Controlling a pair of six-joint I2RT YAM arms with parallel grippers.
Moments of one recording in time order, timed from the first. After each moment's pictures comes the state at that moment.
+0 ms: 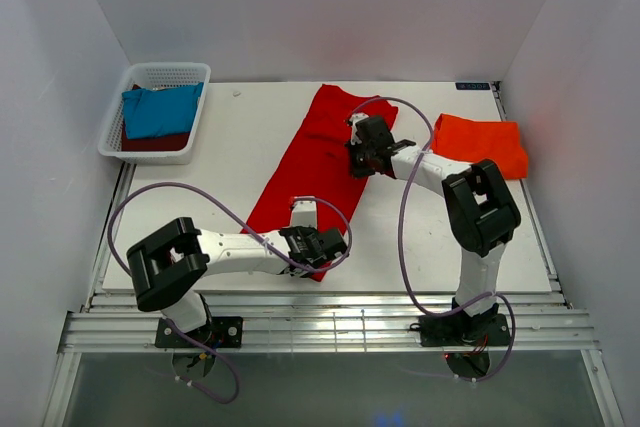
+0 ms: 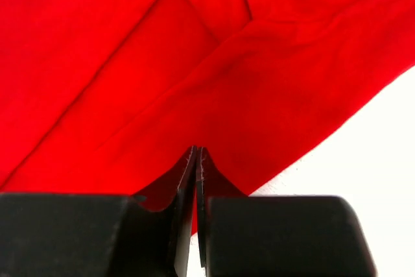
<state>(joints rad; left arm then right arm) -1.17 1.60 0.86 -0.53 -0.74 -1.10 0.53 1.91 1.29 -0.21 -0.07 0.17</state>
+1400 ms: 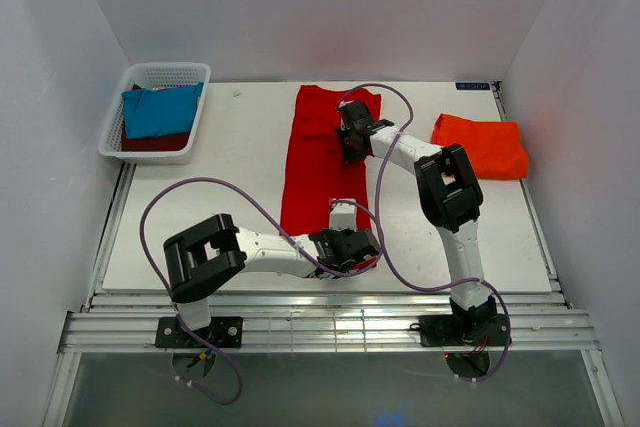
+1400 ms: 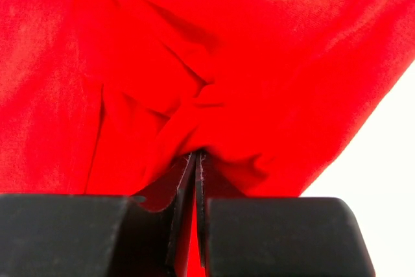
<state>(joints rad) -1.24 1.79 0.99 -0.23 -0.59 -1.04 0.53 2.23 1.71 -0.40 0.07 0.18</state>
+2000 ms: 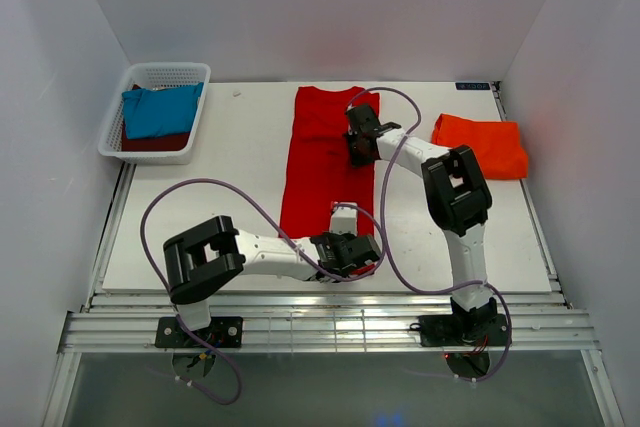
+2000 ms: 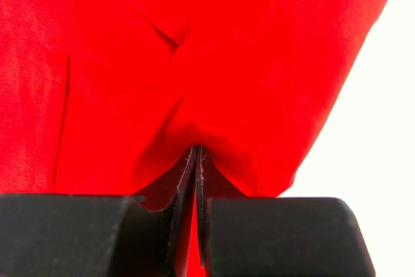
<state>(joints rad) -1.27 1.80 1.01 -0.28 -0.62 -1.04 0.52 2.17 1.62 -0.43 0.10 0.18</state>
